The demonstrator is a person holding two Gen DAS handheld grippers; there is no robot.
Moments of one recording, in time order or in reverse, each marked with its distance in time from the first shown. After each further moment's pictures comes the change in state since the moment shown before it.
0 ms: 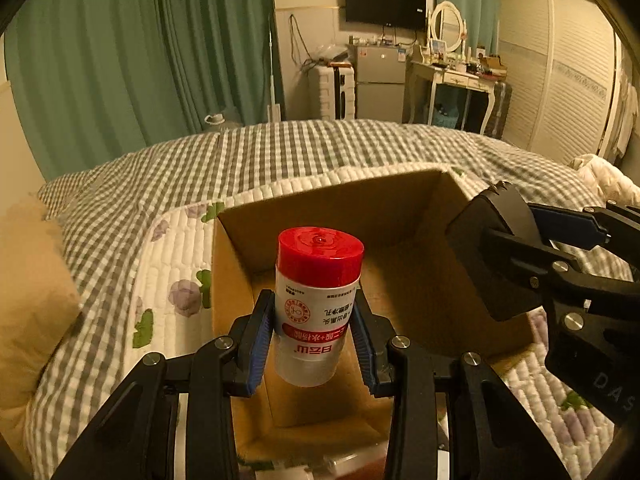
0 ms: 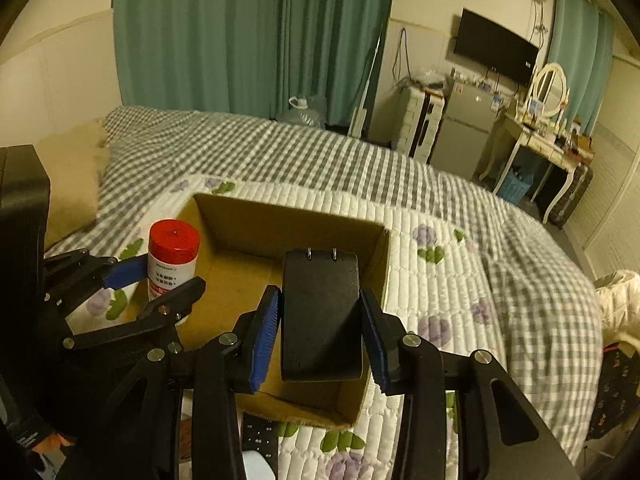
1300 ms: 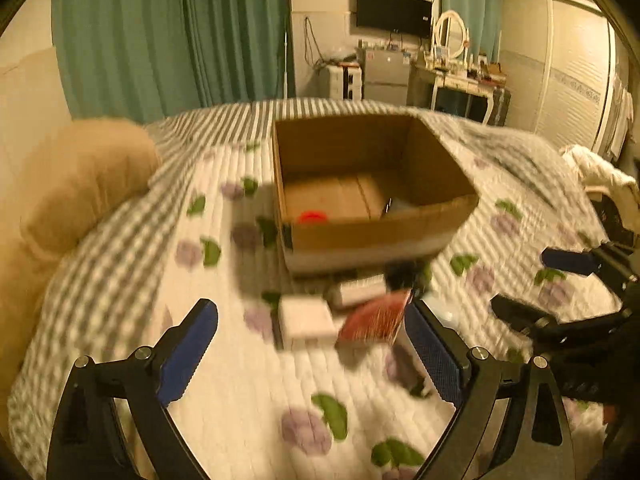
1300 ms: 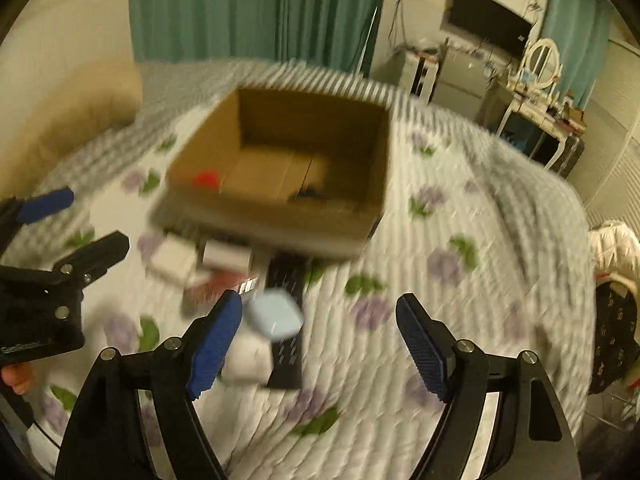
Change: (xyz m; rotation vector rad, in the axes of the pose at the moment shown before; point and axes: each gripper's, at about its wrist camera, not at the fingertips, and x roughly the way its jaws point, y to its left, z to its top) left arm -0.111 0.012 -0.142 -0.046 -0.002 0.014; right arm -0.065 0.043 -0.154 0.002 0.146 -0.007
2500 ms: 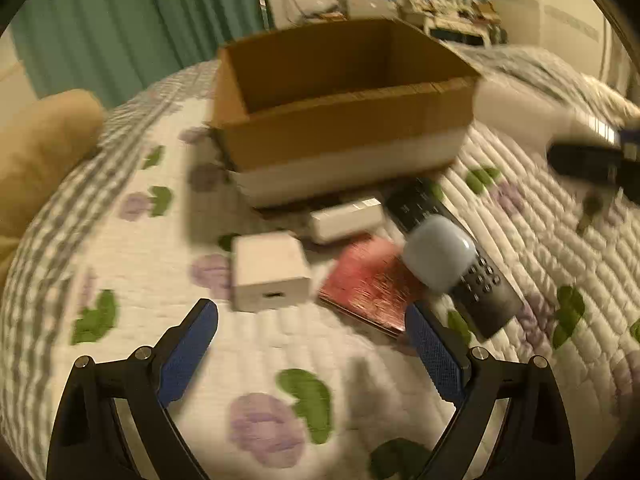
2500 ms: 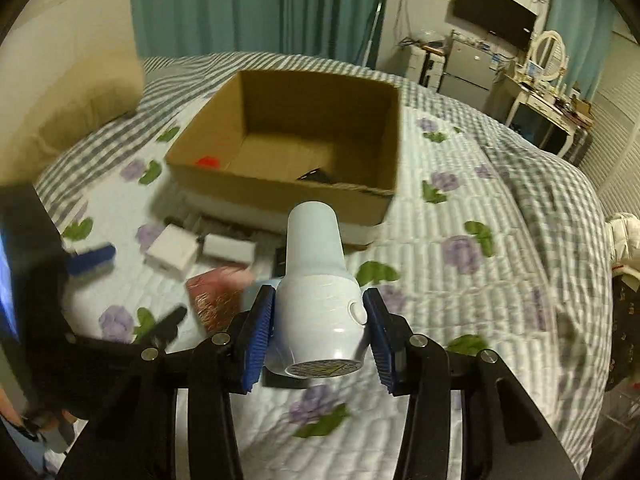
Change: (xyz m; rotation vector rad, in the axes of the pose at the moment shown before) left arm 0.063 -0.046 -0.036 0.144 0.146 0.043; right arm 0.006 -0.015 0.009 0.029 -0.043 0.008
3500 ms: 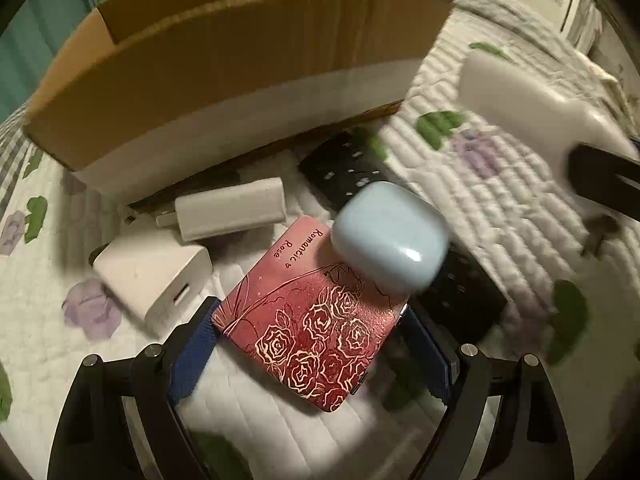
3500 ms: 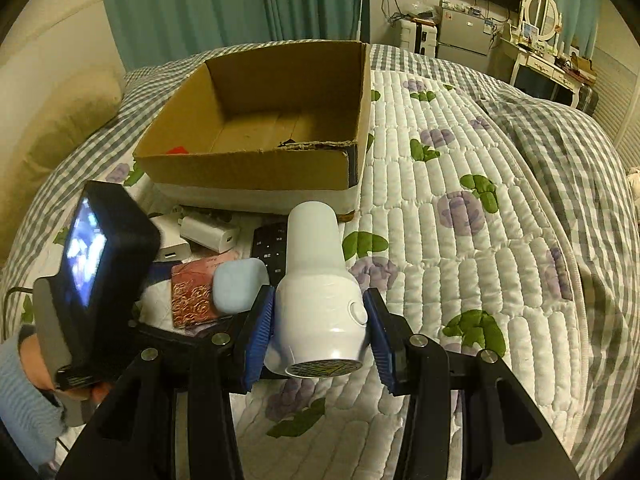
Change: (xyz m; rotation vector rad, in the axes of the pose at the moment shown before) left arm 0.056 -0.028 0.027 0.099 0.164 -0.234; right arm 0.025 -0.036 -0.021 0.094 0.044 0.081
